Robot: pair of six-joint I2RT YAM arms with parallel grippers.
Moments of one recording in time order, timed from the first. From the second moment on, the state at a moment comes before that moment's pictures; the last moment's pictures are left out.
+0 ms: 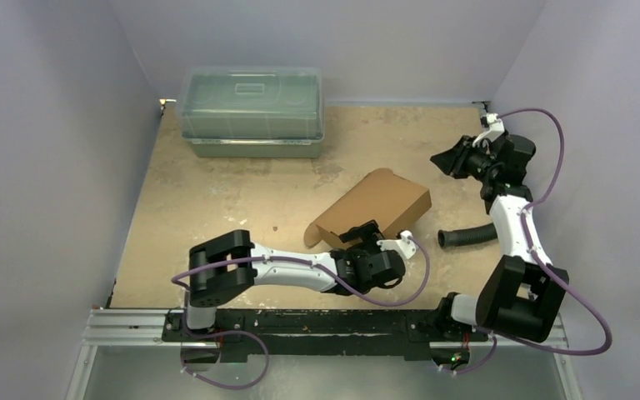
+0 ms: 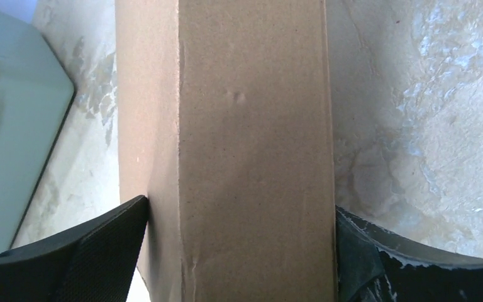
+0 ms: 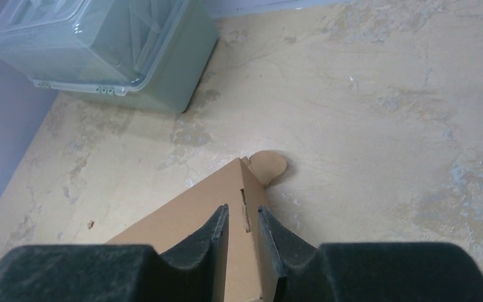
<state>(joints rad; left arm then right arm) -1.39 1.90 1.25 -0.20 -0.78 0.00 -0.29 1.31 0.92 -0.04 -0.77 0.18</state>
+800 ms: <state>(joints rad) -1.39 1.85 1.28 -0.20 -0.61 -0.11 -0.29 1.22 0.87 -0.07 -0.78 0.11</state>
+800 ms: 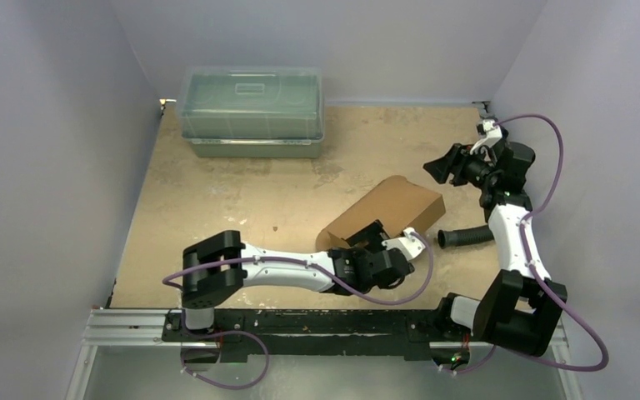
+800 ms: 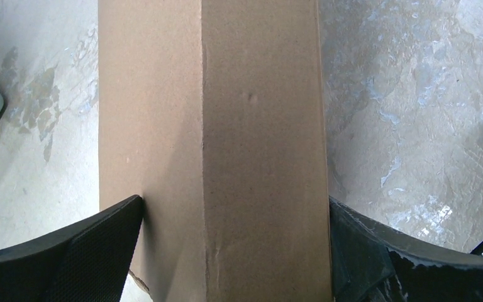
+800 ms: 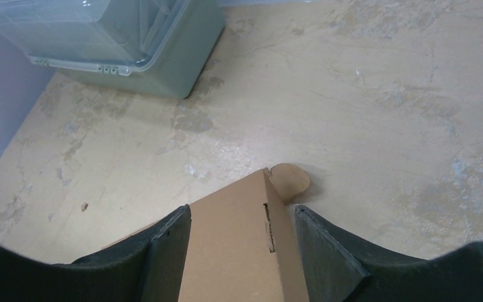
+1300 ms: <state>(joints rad) -1.52 2.00 1.38 -0.37 -0.94 -0.20 -0.29 1.19 0.87 -0.31 -0.82 -0.11</state>
